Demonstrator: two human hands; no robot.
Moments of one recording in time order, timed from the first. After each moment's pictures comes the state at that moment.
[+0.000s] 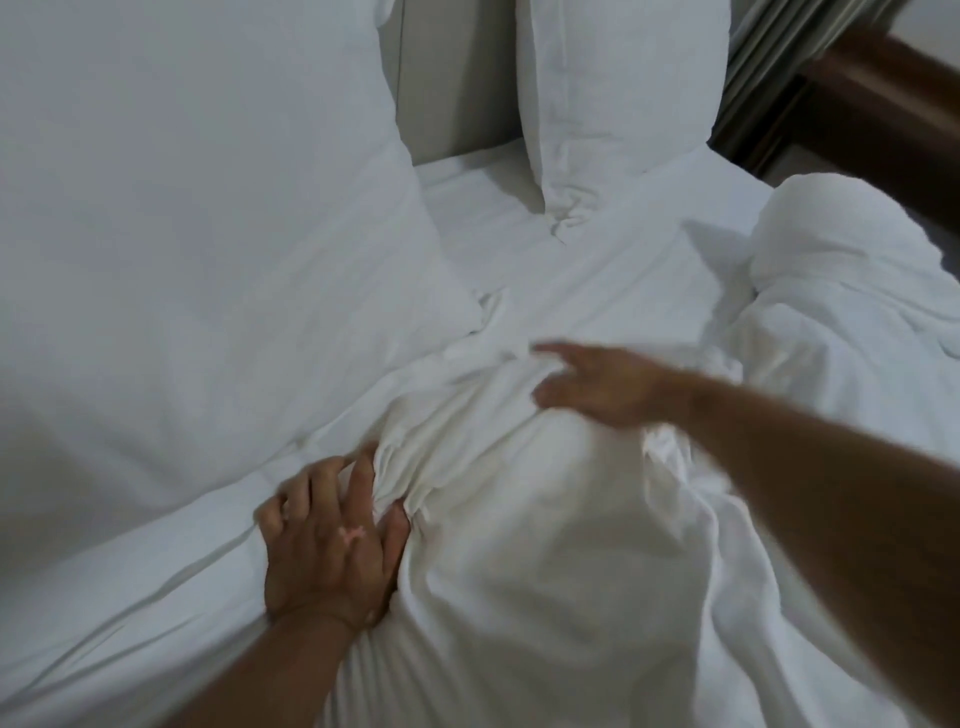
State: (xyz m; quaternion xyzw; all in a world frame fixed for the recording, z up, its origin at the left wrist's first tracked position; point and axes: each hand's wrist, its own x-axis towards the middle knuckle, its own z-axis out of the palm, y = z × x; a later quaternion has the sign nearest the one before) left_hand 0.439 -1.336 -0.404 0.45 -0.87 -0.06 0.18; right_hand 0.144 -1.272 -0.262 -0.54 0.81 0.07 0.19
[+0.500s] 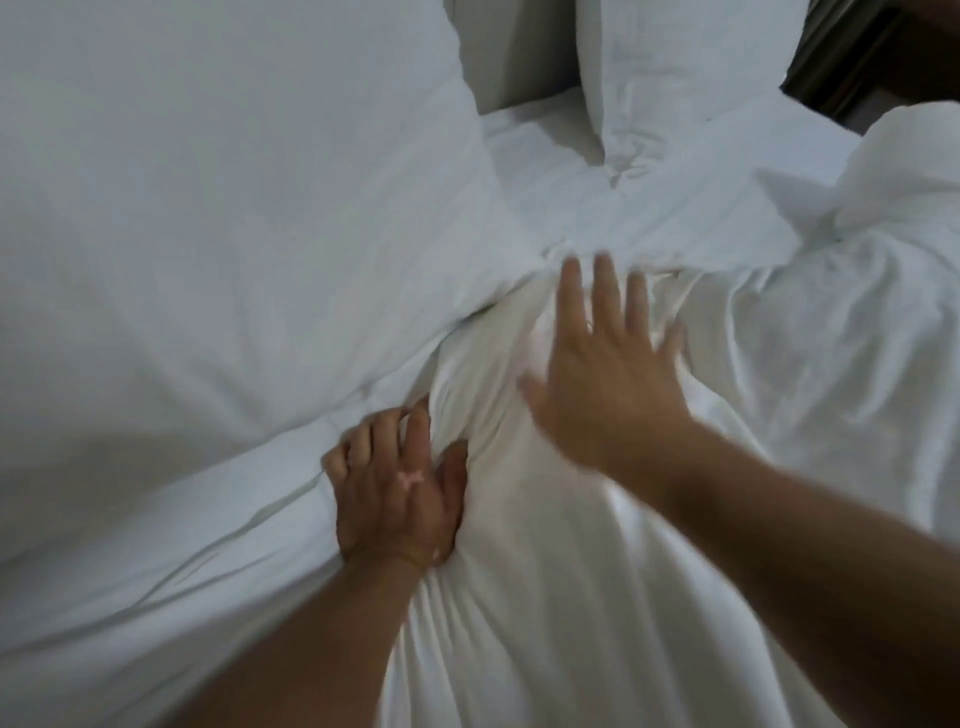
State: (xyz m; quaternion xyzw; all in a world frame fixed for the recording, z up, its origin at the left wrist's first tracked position) left_hand 0.439 -1.338 -0.410 0.47 -0.86 -0.07 0.19; right_hand 0.271 -1.280 -0.302 -0.45 0.89 0.02 -0.02
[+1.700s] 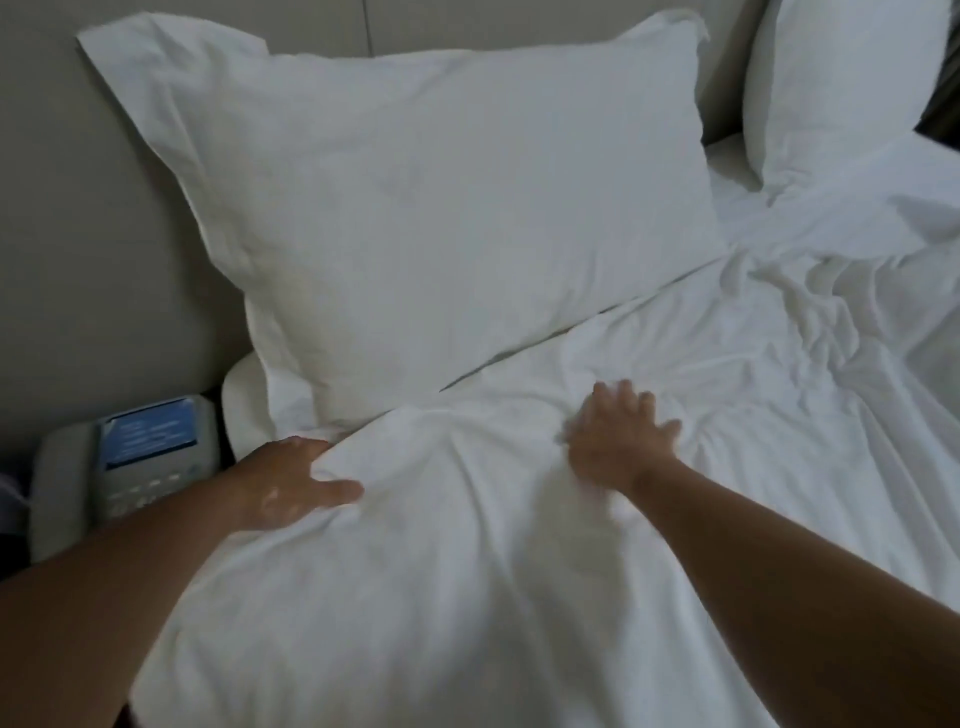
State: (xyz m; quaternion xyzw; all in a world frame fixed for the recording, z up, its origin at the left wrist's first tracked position) left_hand 0.919 -1.412 -0.268 0.50 -0.78 -0.35 -0.15; right_hand 0.584 -1.260 -0.301 -0.43 0.89 0.07 0.16
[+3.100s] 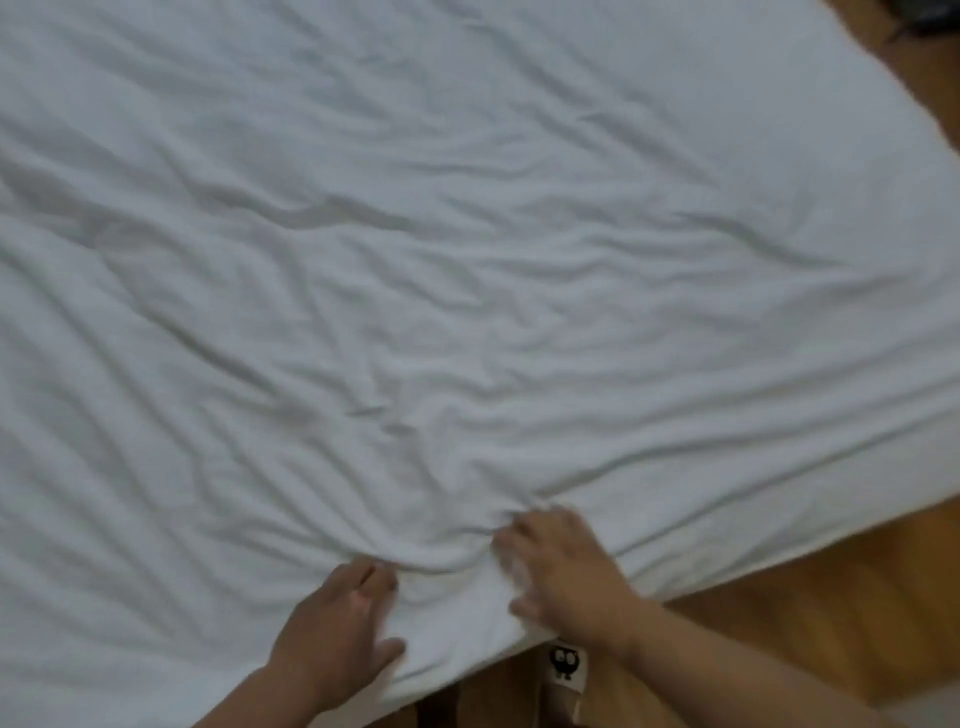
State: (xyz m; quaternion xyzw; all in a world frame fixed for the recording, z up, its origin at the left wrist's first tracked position) left_hand 0.848 -0.763 -0.264 -0.20 -0.92 -0.05 -0.32; right_hand 0.865 -0.467 -0.297 -0.18 0.93 -0.18 0.26
